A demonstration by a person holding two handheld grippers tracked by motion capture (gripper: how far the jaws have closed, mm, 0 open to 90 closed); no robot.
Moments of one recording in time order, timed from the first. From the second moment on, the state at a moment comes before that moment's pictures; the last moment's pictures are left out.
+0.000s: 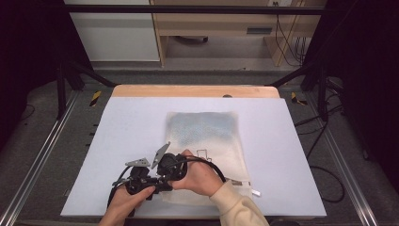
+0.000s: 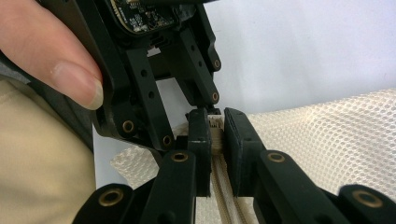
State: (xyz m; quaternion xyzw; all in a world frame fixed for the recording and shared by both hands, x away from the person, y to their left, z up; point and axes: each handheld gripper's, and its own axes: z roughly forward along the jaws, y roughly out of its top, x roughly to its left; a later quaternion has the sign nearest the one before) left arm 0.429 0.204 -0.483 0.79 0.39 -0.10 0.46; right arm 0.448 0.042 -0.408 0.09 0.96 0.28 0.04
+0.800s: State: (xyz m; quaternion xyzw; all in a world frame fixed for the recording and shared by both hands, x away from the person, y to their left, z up) left arm 0.431 0.203 -0.486 0.79 0.39 -0.09 0.46; right arm 0.449 0.040 -0.409 0.09 0.95 0.28 0.03
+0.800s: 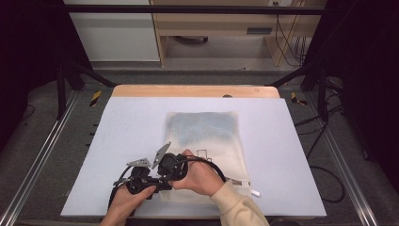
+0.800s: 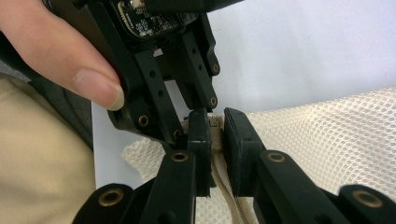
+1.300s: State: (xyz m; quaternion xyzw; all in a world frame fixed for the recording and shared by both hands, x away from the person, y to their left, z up) left arm 0.430 0.203 -0.484 0.80 0.38 -0.08 0.45; right arm 0.449 0.039 -0.408 0.09 0.95 0.28 0.04
